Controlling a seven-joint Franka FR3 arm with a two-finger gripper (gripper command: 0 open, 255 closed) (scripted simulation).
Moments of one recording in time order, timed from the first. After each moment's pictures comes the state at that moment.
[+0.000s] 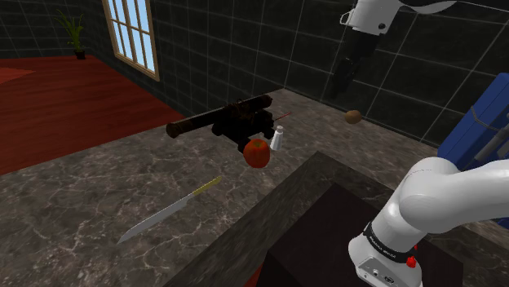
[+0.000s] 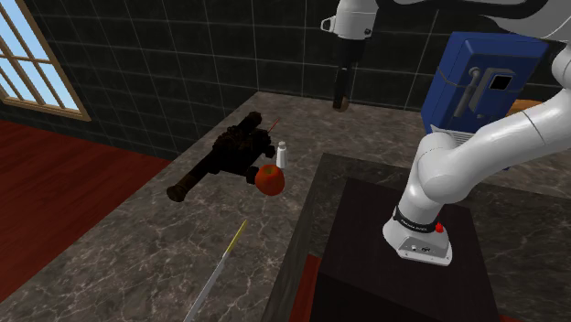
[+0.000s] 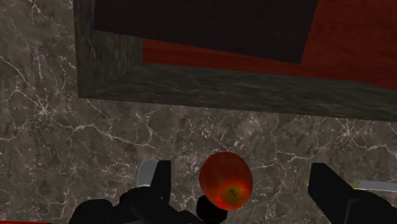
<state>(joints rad) 0.01 -0.80 -0.01 -2.27 0.03 1.52 -0.13</state>
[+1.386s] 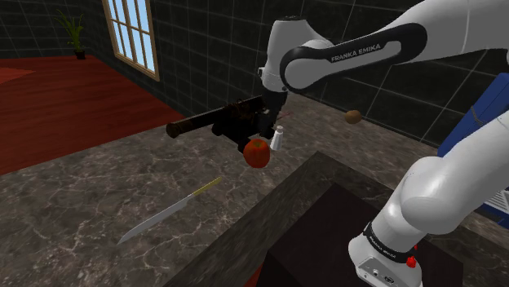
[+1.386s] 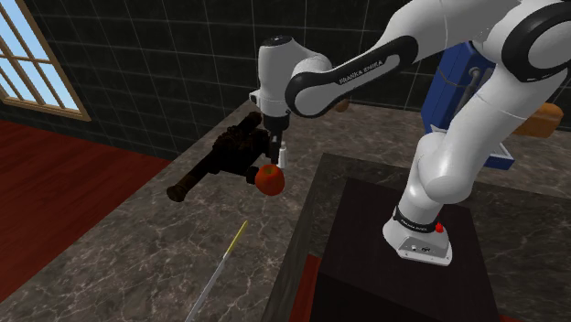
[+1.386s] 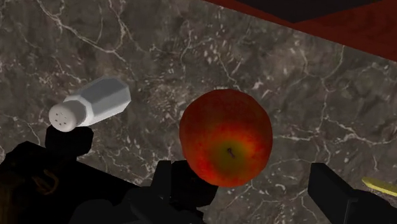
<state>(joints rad) 0.06 -0.28 0.17 -2.32 -0.09 2.10 -0.08</state>
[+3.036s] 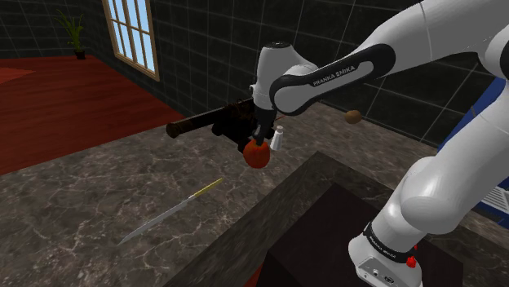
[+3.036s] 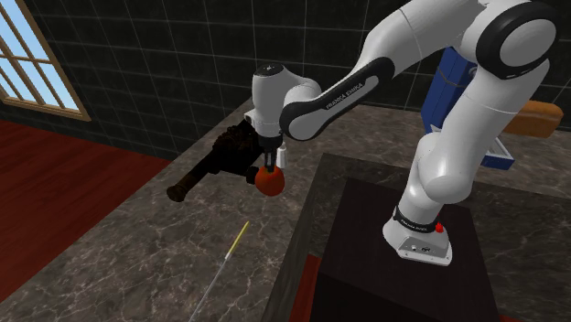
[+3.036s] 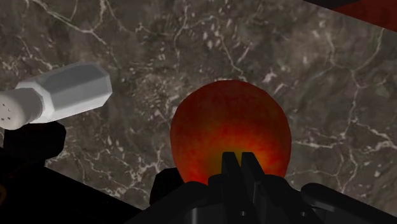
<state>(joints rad) 0.05 -0.16 0.18 -2.36 -0.14 2.26 -0.05</state>
